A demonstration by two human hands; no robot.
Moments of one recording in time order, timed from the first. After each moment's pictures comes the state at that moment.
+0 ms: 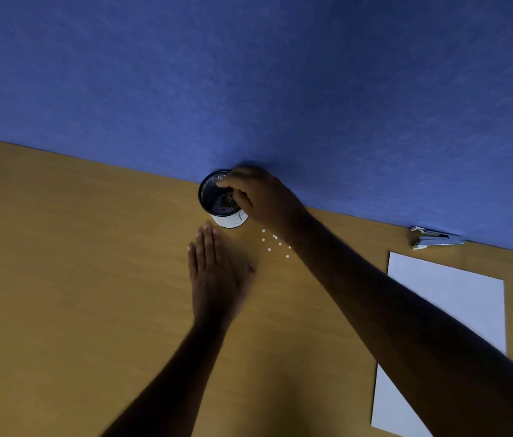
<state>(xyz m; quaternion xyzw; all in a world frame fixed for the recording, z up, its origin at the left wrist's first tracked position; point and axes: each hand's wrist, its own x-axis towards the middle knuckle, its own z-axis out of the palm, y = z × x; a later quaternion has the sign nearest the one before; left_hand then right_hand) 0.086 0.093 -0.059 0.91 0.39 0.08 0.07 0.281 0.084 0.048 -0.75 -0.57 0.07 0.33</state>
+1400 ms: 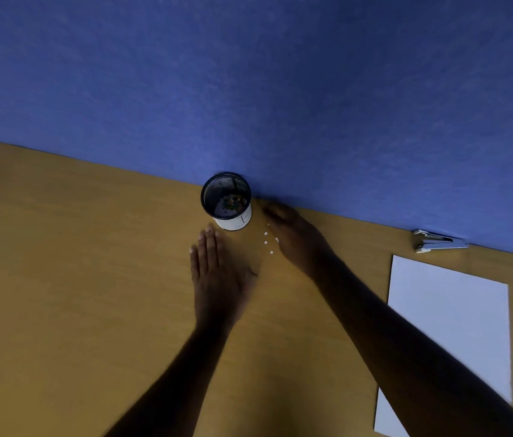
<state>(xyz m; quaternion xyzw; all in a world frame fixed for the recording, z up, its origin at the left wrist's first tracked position) 0.085 0.093 -0.063 0.92 0.39 0.07 0.07 0.281 0.011 -0.039 -0.81 -0.54 0.11 0.19</state>
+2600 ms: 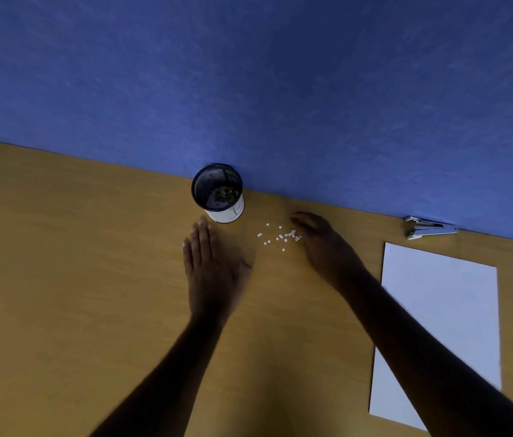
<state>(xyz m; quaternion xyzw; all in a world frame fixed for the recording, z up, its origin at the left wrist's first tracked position) 0.085 0.092 -0.058 0.91 0.39 0.06 0.09 0.283 -0.063 -0.039 -0.85 -0.47 0.13 0.19</state>
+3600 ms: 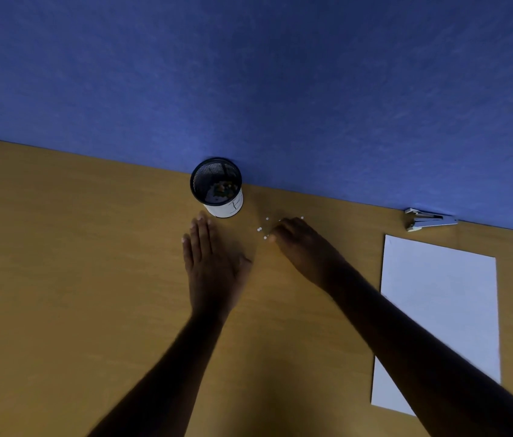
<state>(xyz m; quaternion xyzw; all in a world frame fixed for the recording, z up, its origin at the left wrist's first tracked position) 0.084 0.093 -0.058 0.92 0.39 0.06 0.09 0.262 -0.043 -0.030 -0.77 -0.61 0.05 0.16</state>
